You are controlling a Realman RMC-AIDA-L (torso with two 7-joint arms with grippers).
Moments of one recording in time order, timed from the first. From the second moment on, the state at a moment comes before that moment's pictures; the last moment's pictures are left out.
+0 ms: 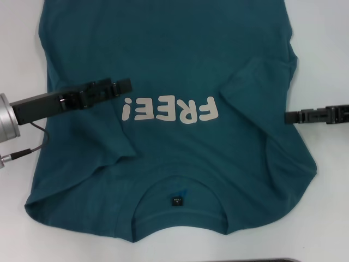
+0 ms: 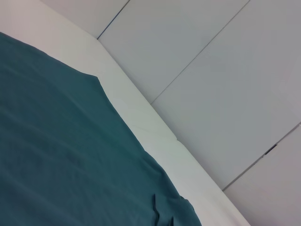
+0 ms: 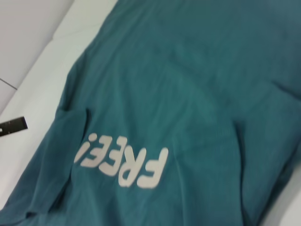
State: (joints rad) left arm -0.47 -2.16 -2.64 -0.66 -1.09 1.56 -1.80; right arm 0.45 1.97 -0.64 -0.69 -2.26 -1.54 2.02
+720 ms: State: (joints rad) left arm -0.48 -2.16 -2.64 -0.65 -1.09 1.56 -1.80; right arm 0.45 1.99 -0.64 -0.67 -2.30 -1.55 2.01
